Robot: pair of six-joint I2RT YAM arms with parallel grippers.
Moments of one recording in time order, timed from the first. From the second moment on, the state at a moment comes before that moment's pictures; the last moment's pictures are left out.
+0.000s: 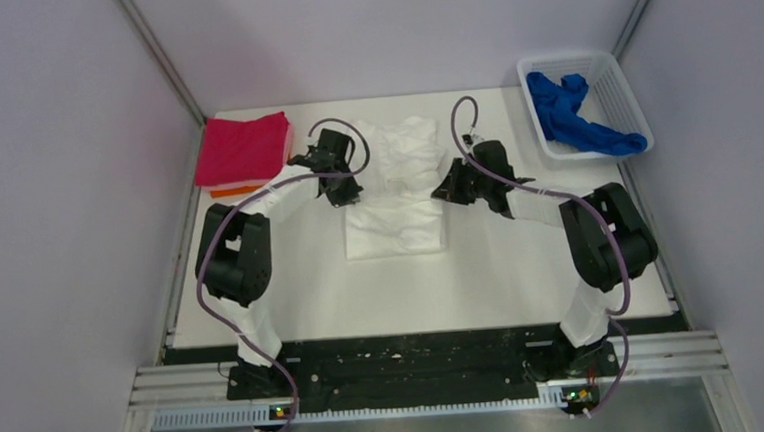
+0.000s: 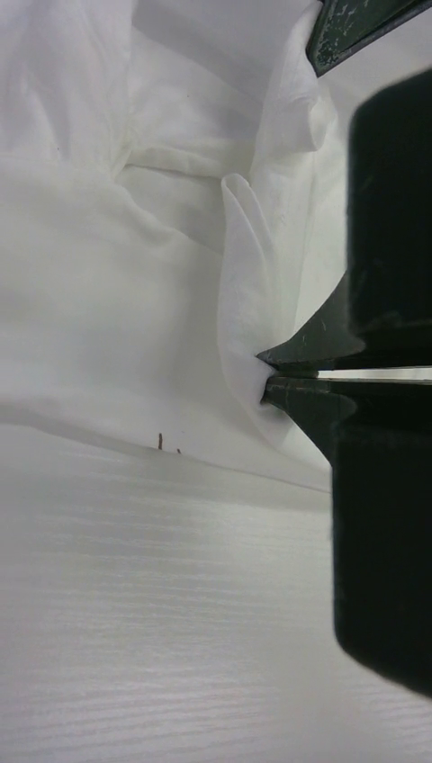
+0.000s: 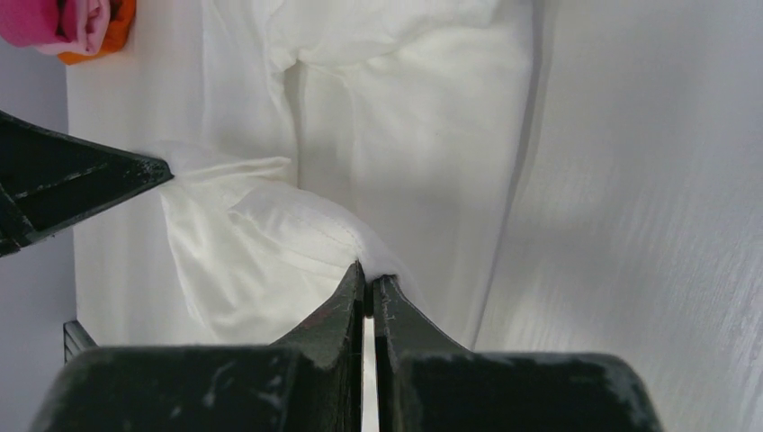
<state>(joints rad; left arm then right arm) -0.39 1.85 1.35 -0.51 -0.06 -0.75 0.37 1.74 0.95 0.19 -0.32 0.60</state>
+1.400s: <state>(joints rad) -0.34 1.52 0.86 -0.50 0.15 -0.75 0.48 1.40 0.57 0.07 -0.24 0.66</state>
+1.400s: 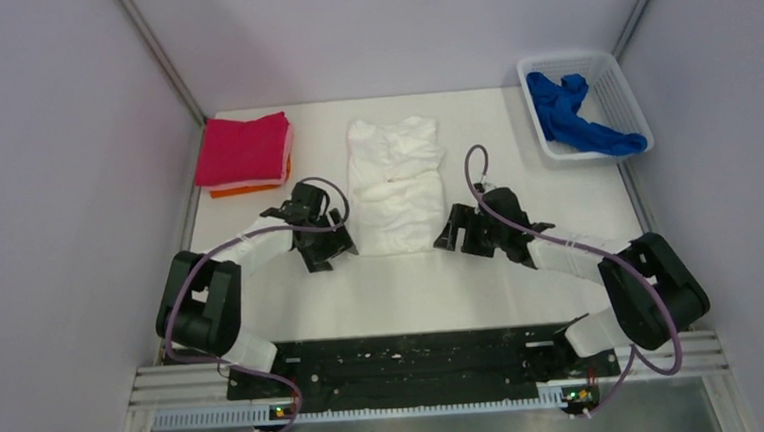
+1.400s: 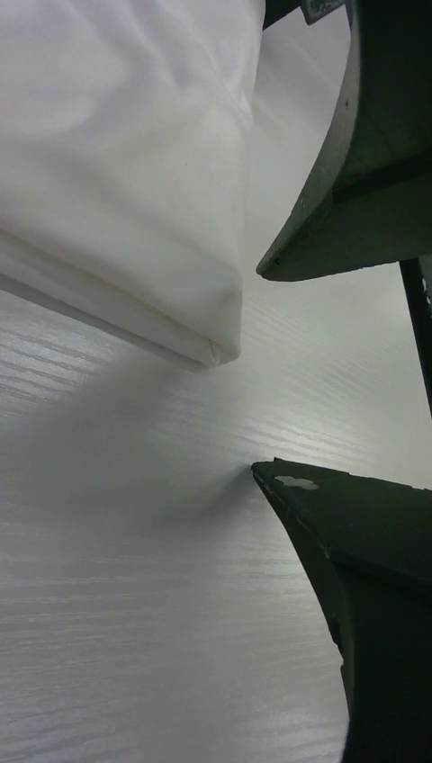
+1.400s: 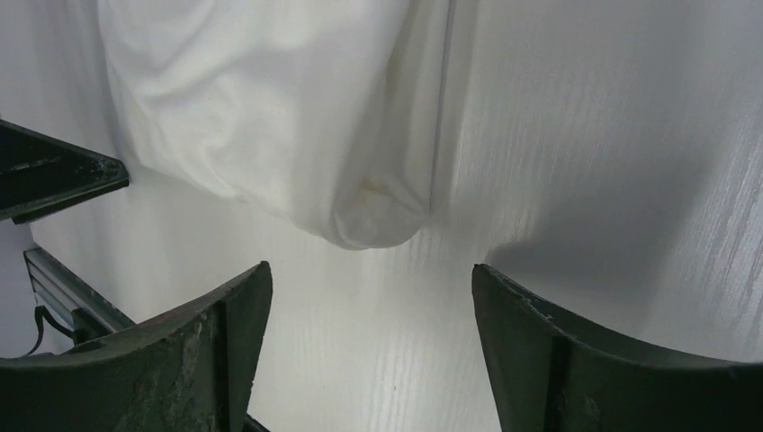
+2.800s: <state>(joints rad) -0.38 1.48 0.68 -0.29 0.23 -0.79 0.53 1.40 0.47 0.11 -0.26 0.68</state>
